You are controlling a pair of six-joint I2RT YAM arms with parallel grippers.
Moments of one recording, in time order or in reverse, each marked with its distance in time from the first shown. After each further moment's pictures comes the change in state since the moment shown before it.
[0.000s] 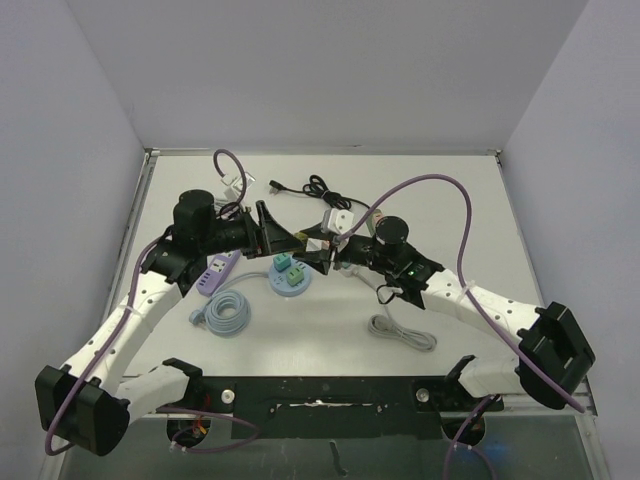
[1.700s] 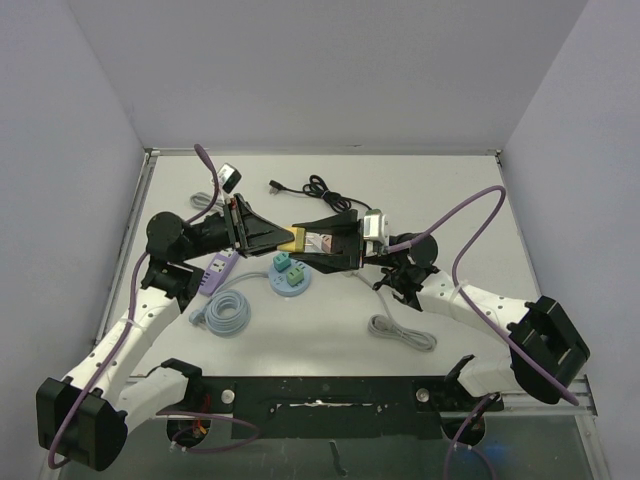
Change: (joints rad) left arm 0.032 -0.105 -0.187 0.818 0.248 -0.800; right arm -0.011 0.035 -0.065 0.772 -0.236 0.339
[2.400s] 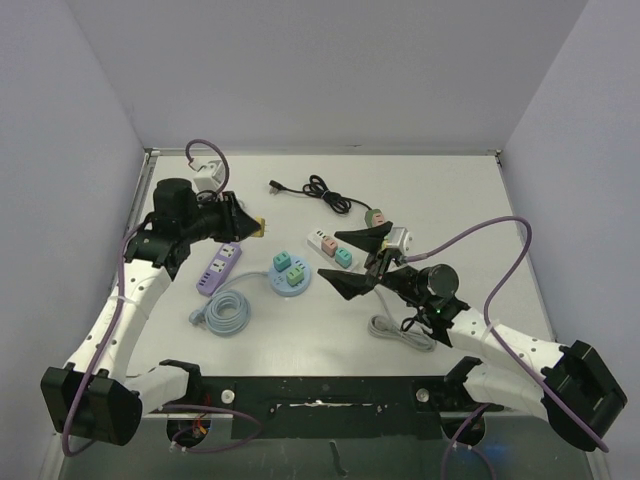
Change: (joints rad) left arm 0.155 0.126 0.278 -1.012 -0.481 1.225; right arm -0.029 -0.303 -0.345 -0.211 0.342 0.038
